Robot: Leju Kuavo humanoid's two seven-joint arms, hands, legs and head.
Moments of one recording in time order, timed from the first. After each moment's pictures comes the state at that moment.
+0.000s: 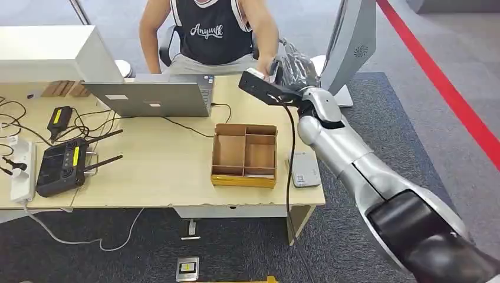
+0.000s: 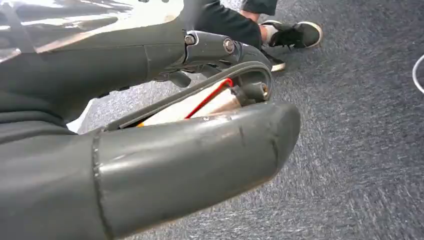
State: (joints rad) left arm -0.15 -0.12 1.01 -0.08 -1.57 0.63 -0.14; right arm -1.07 -0.06 0.73 -0.68 0.66 -0.29 0.20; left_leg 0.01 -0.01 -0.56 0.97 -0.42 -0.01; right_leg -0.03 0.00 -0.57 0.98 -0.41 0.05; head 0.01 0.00
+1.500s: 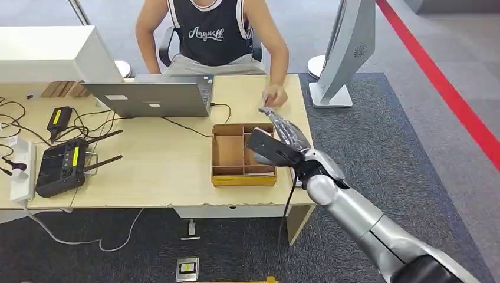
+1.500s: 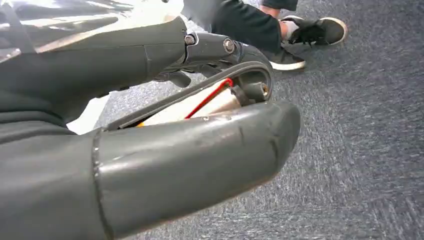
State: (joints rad) left arm -0.14 -0.10 1.02 -0.09 -1.54 0.63 -0.10; right arm -0.64 -0.24 0.75 -1.24 0.31 -0.12 0.25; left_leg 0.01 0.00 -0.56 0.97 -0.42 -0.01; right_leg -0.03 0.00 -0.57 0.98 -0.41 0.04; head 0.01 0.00
